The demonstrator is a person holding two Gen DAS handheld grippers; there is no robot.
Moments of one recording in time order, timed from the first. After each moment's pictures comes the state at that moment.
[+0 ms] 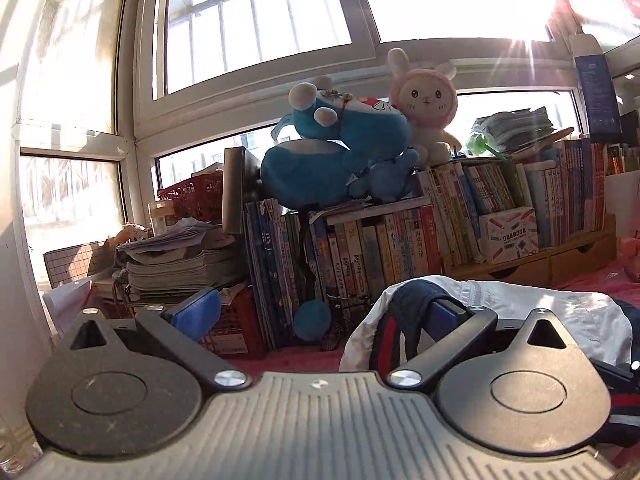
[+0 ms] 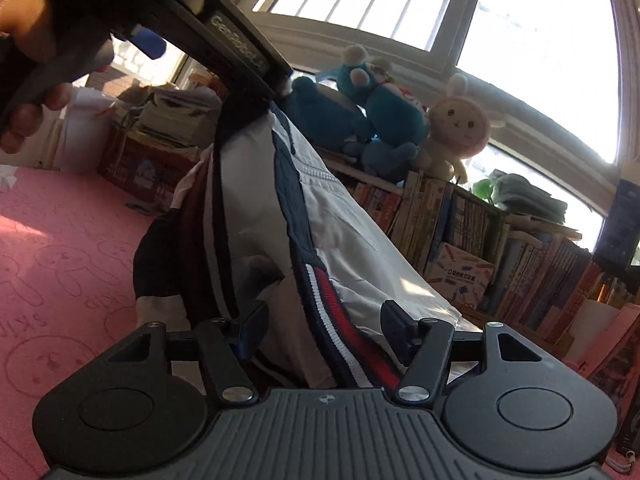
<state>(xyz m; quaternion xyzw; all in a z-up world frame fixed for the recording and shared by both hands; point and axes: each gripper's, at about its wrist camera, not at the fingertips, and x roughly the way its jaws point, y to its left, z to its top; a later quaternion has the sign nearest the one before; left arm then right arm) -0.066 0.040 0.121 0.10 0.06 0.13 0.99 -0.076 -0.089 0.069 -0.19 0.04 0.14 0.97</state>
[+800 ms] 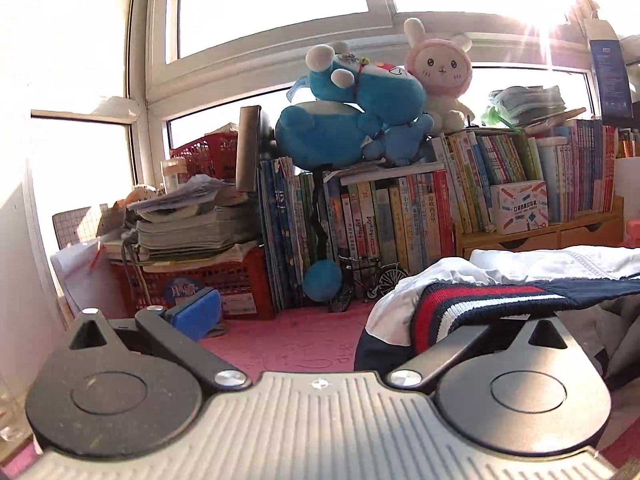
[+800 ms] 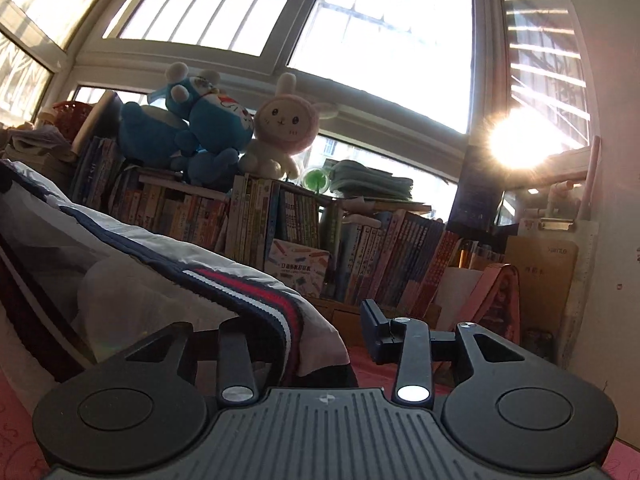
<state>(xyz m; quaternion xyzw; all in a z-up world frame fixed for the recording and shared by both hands) -0.084 0.059 0.108 0.09 0.11 0.14 0.98 -0.078 -0.203 0.090 -0.12 0.00 -0.02 0.99</state>
